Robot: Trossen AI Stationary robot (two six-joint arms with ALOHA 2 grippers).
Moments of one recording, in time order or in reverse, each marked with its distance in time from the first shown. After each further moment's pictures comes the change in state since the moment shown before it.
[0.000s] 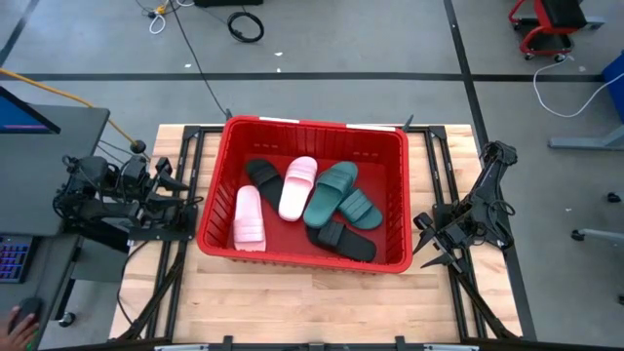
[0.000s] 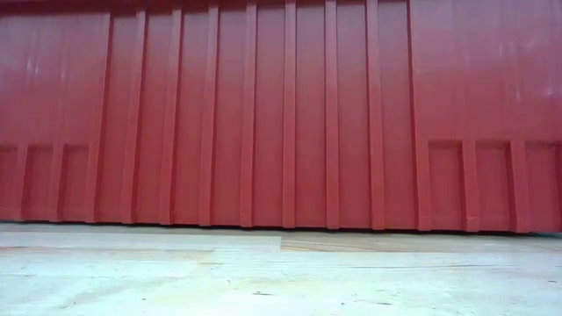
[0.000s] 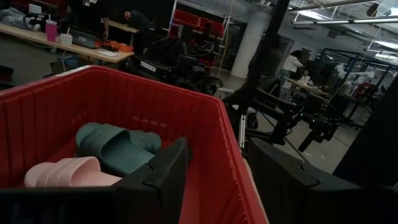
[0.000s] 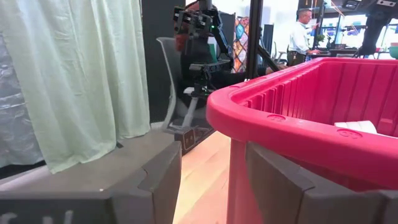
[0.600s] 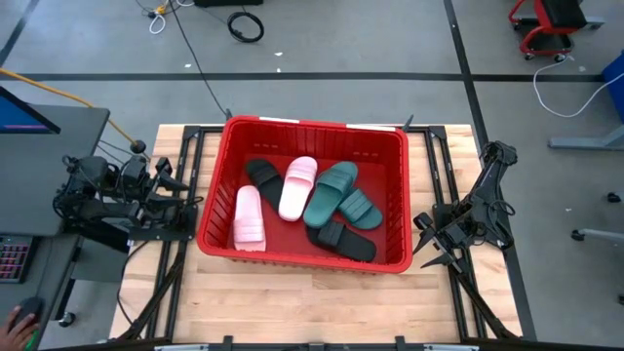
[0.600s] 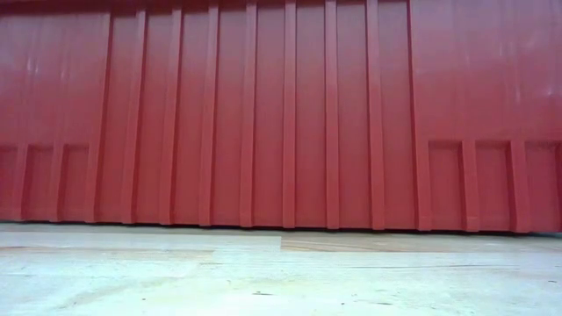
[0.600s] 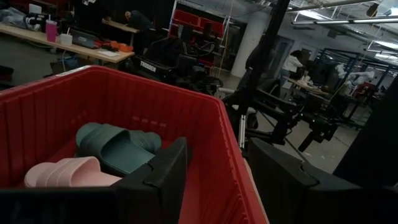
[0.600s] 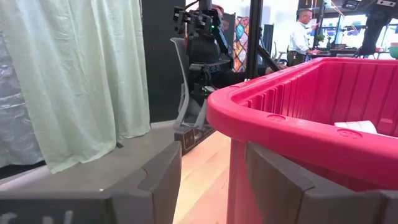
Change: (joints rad) left arm 0.000 0.000 0.000 0.000 0.000 0.000; right arm 0.000 0.000 0.000 0.000 0.000 0.000
